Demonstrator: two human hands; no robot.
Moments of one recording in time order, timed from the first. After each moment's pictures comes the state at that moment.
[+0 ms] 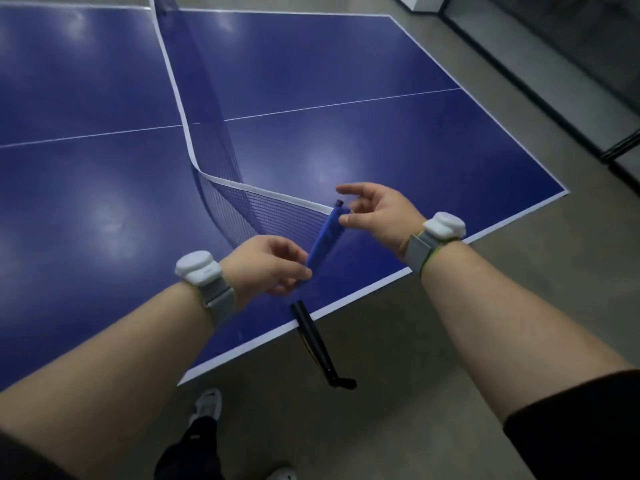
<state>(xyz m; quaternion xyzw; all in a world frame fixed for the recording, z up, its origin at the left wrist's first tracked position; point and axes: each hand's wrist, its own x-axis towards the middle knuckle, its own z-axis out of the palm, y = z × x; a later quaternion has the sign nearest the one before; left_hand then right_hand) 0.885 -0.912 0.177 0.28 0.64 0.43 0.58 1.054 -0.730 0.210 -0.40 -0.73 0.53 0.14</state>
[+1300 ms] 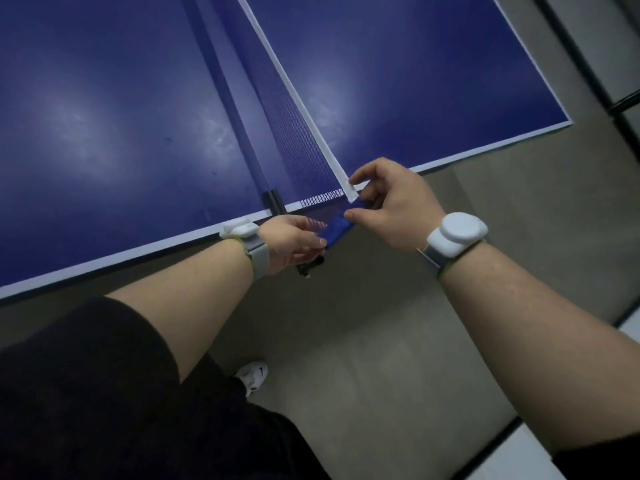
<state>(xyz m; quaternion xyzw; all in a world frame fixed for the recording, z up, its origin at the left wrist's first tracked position) 1.041 -0.955 0.032 0.09 0.53 0.46 0.71 1.195 -0.848 0.168 -0.40 -0.86 0.31 0.07</state>
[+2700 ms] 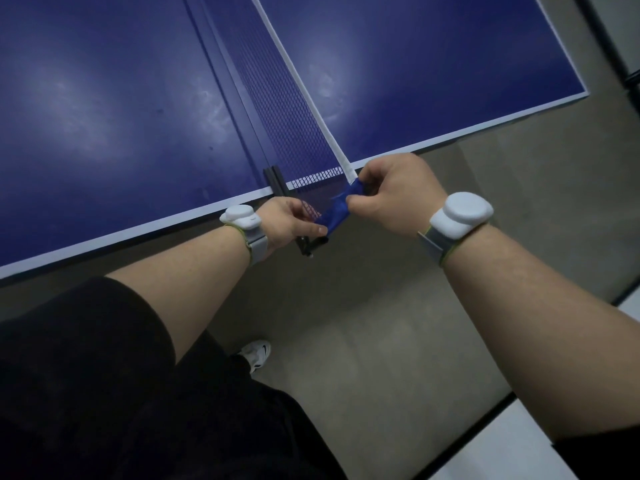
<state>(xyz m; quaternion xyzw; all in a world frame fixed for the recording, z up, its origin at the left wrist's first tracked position) 1.031 -0.965 0.010 0.28 0.66 0.37 0.59 1.184 -0.864 0.168 -0.43 -0.87 0.24 -0.02</state>
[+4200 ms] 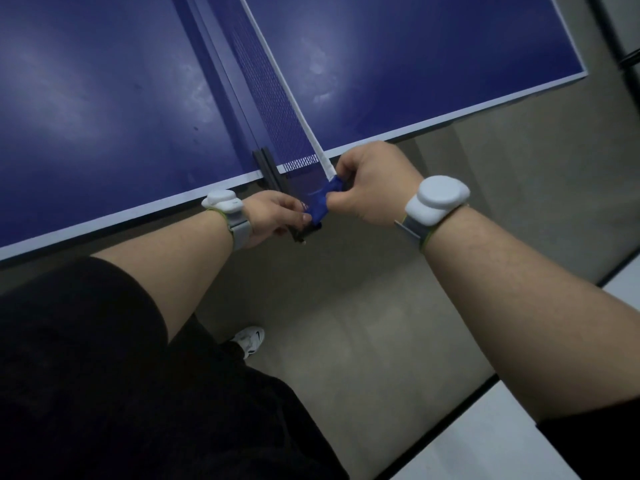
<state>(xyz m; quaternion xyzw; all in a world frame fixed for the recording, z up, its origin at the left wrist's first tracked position) 1.023 -0.966 -0.023 0.28 0.59 0.35 0.67 1.171 -0.865 0.145 -0.41 -0.88 0.24 -0.09</state>
